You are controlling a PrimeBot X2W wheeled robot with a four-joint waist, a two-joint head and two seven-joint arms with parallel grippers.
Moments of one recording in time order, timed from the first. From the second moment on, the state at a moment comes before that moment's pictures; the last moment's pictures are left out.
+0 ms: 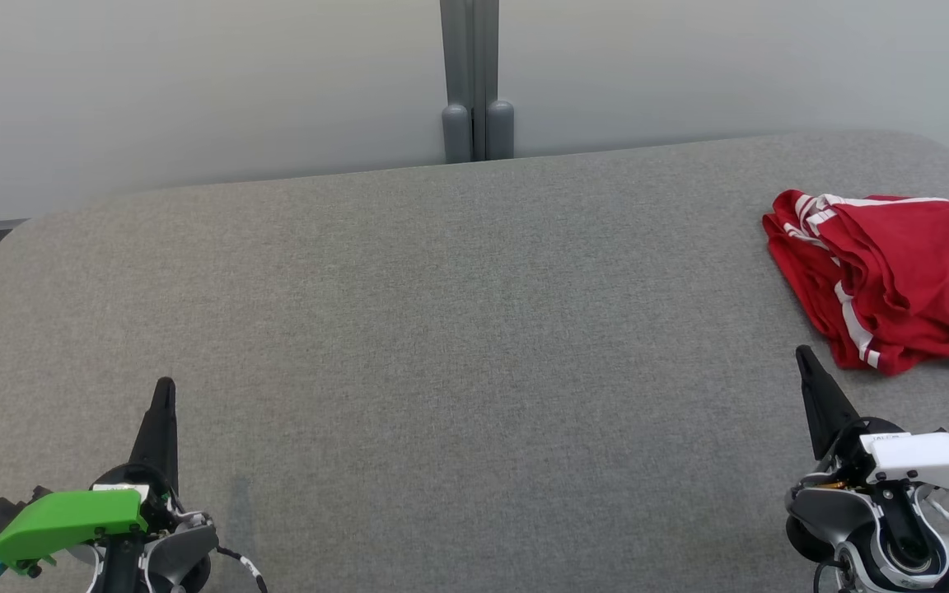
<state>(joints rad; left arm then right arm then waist) -0.10 0.05 0.12 0.24 -1.61 -0.13 0.11 -0.10 -0.06 -0.10 0.25 1.63 0.13 0.10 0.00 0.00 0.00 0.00</state>
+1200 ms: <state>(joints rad) -0.10 0.05 0.12 0.24 -1.61 -0.13 0.11 -0.11 -0.06 -0.10 0.25 1.62 0.13 0.11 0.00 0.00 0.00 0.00</state>
